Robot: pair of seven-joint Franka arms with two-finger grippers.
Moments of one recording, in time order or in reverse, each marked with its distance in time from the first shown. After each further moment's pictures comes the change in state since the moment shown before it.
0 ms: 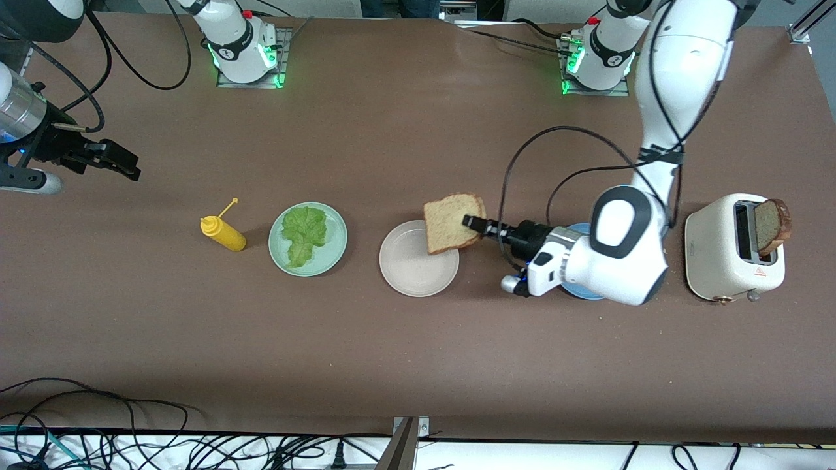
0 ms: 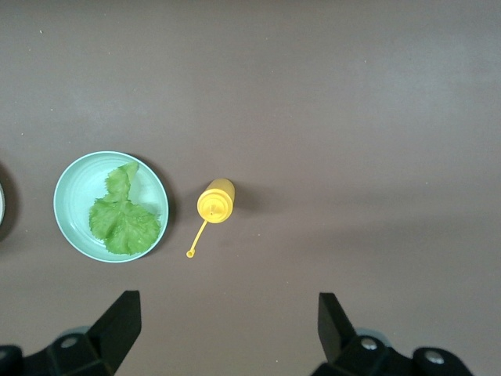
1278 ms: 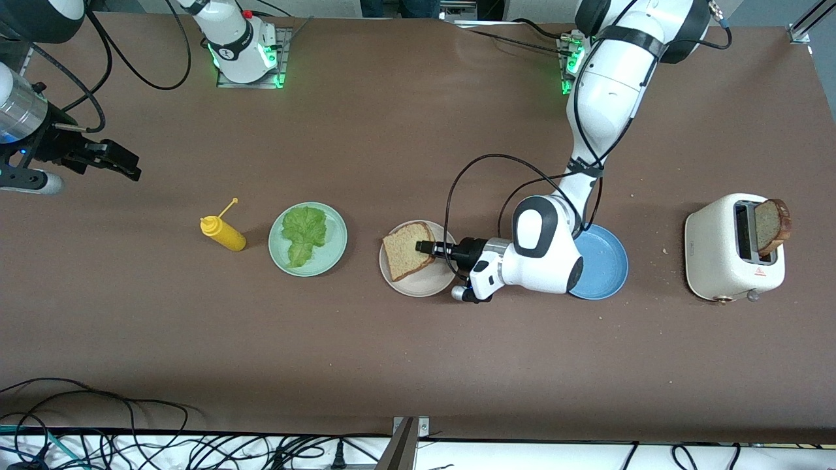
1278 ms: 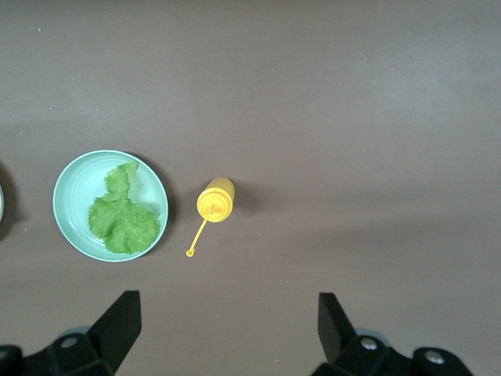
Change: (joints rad) left arm -0.121 0.156 0.001 0.002 -0.125 0.285 0.104; right arm 0.000 0.000 0.000 -0.002 0.000 -0.001 0.000
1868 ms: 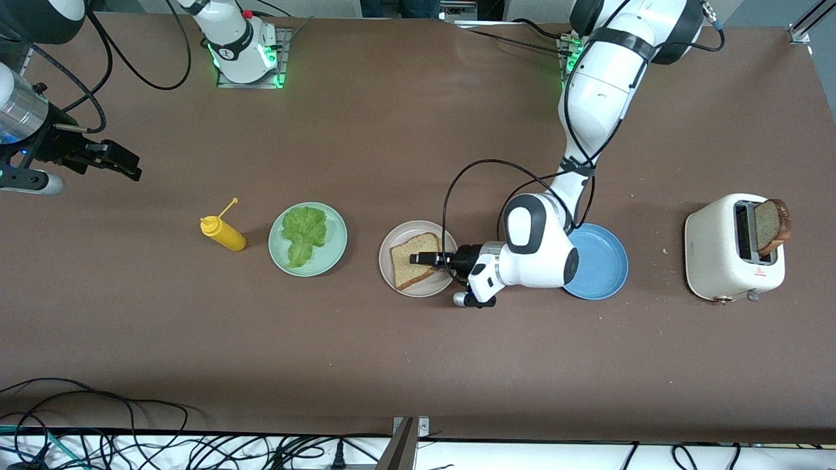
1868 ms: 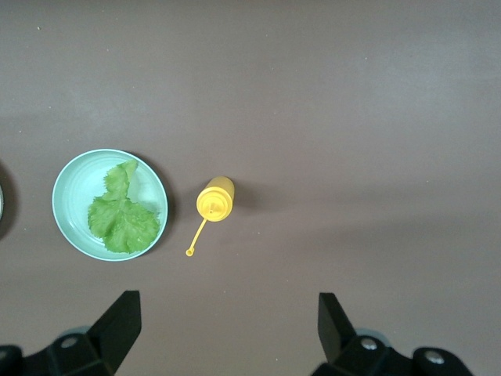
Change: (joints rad) left arm -0.020 0.007 0.015 -0.025 0.017 0.154 0.014; right arm 0.000 0.001 0.000 -0.003 0.000 0.000 0.000
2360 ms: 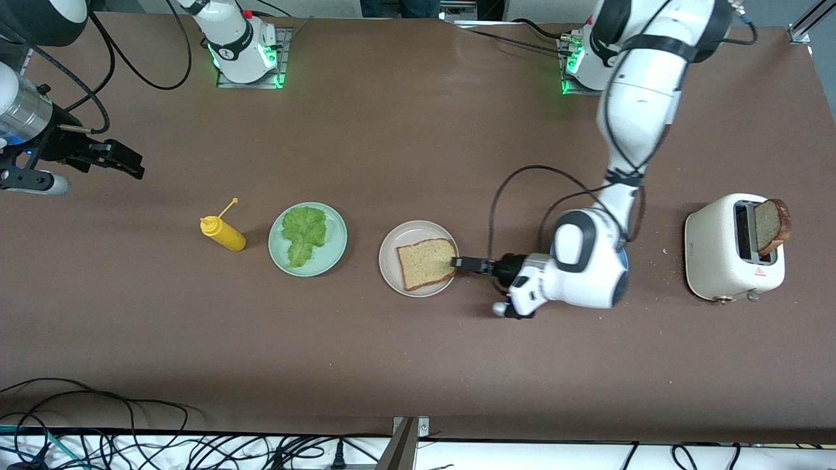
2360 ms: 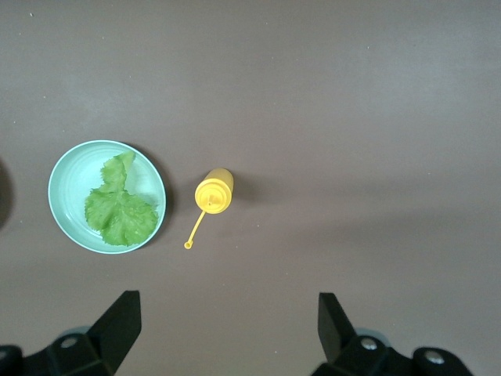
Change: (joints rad) left arm 0.191 -0.054 0.020 0.017 0.194 -0.306 0.006; right arm 0.000 0.002 0.004 -0.009 0.001 -0.014 -0.001
